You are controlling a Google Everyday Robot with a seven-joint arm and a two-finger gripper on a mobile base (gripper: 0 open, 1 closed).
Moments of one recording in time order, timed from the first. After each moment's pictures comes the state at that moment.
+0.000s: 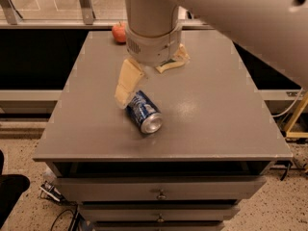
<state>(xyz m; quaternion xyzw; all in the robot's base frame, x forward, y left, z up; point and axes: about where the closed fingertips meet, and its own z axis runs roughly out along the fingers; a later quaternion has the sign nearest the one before) 0.498 -0.027 0.936 -0.32 0.94 -0.05 0.09</state>
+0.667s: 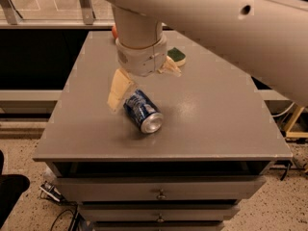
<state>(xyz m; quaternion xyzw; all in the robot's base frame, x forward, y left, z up) 0.508 -0.004 0.899 -0.29 0.95 -0.04 0.04</state>
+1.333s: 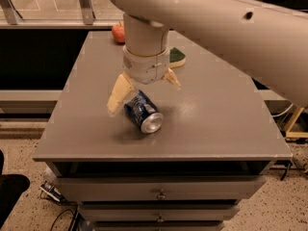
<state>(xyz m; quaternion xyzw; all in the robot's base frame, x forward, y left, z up) 0.508 -0.002 0.871 -0.25 0.97 0.01 0.01</state>
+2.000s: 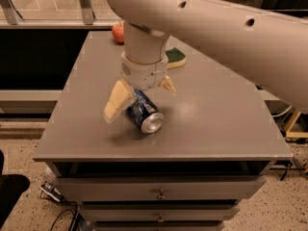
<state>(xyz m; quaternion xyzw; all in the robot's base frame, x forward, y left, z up) 0.501 0.009 0.858 -0.27 0.96 0.04 0.01</state>
